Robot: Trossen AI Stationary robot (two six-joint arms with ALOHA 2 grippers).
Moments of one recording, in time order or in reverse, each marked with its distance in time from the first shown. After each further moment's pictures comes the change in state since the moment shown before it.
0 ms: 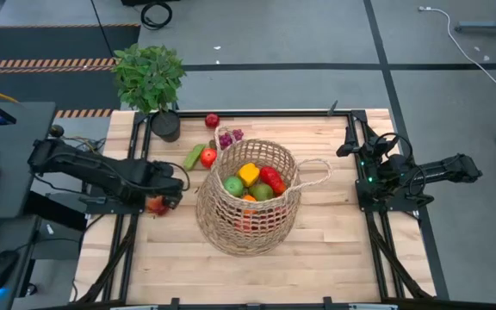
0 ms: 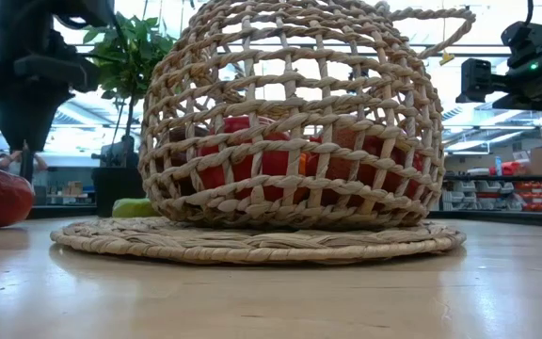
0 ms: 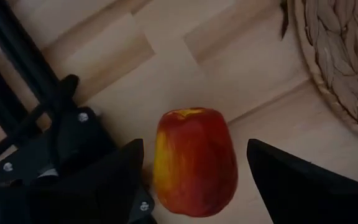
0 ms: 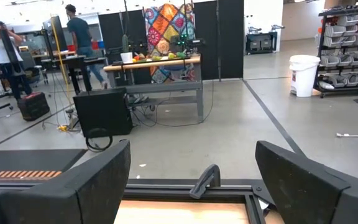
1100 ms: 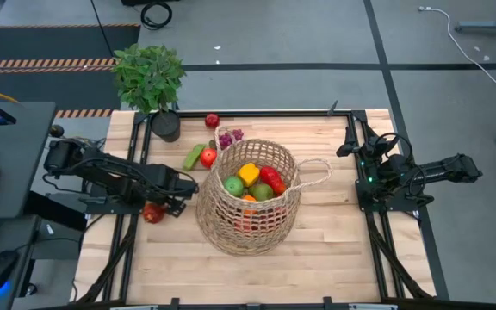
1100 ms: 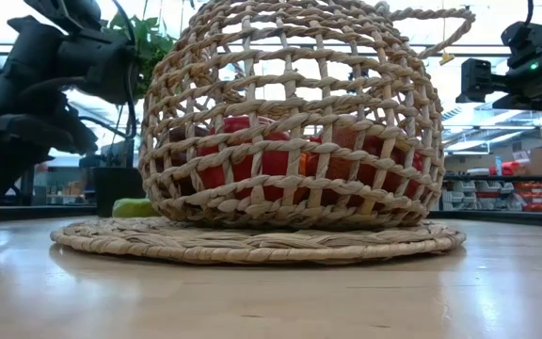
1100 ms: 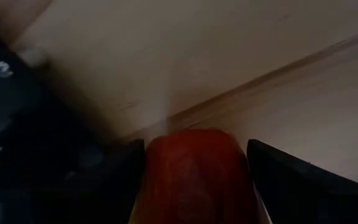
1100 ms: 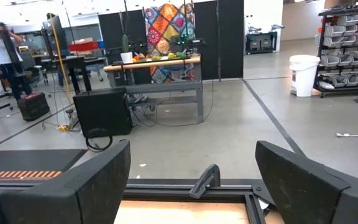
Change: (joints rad) left arm 0.101 0.238 -0.138 0.171 0.280 0.102; right arm 0.000 0.000 0.000 0.000 0.000 0.000
